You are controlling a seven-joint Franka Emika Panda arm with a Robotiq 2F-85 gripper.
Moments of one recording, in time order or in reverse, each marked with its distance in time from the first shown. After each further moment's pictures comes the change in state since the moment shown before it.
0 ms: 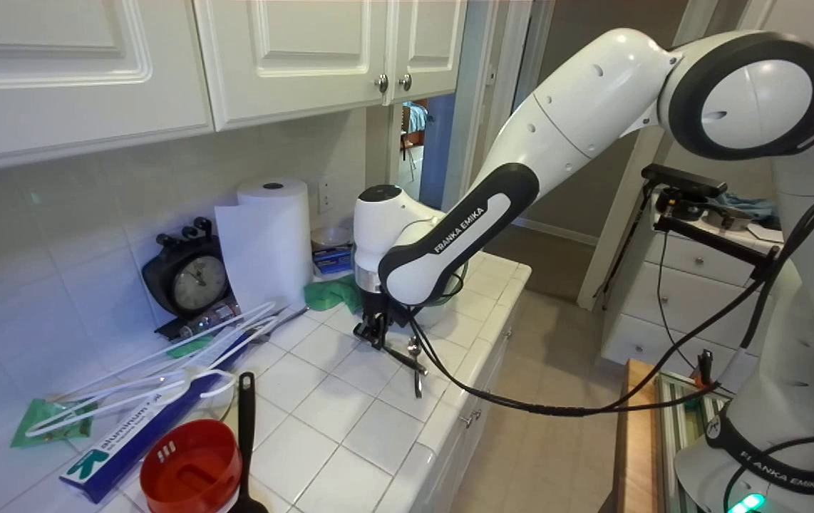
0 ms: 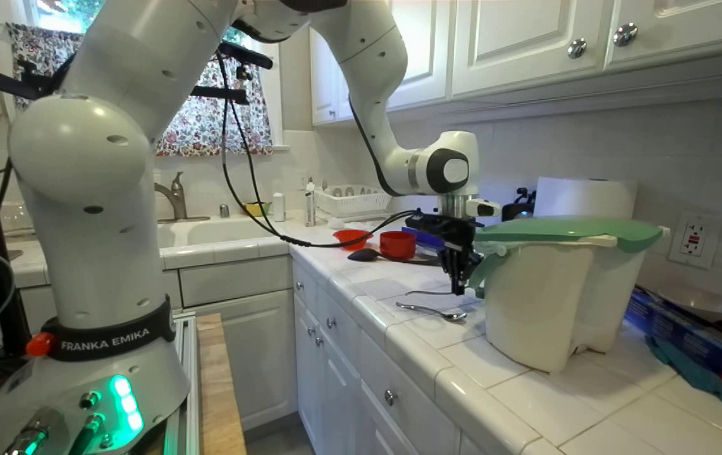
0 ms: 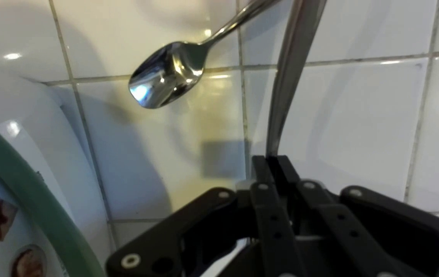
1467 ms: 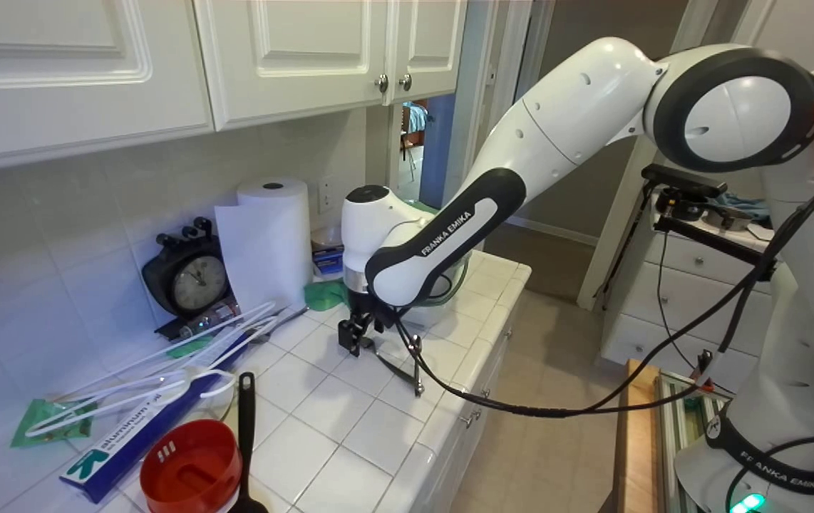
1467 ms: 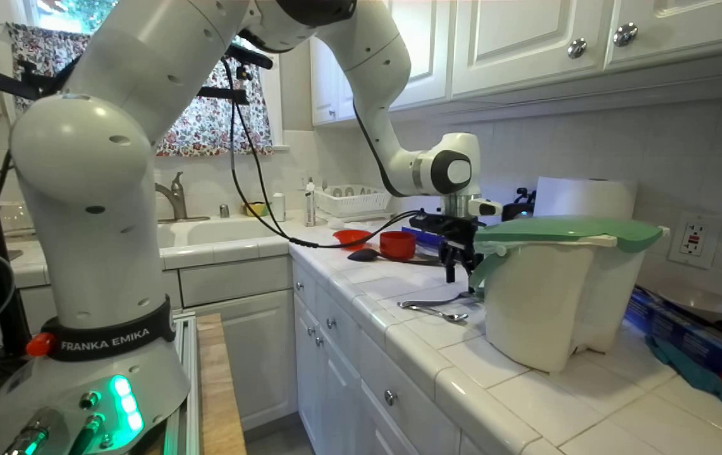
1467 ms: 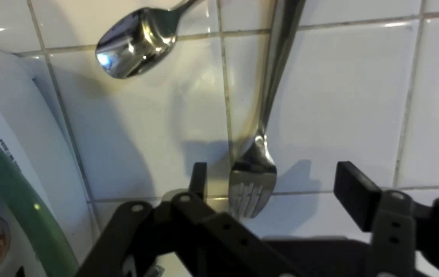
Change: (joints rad) arm 0.014 0.048 0.000 0.080 0.000 -0.018 0.028
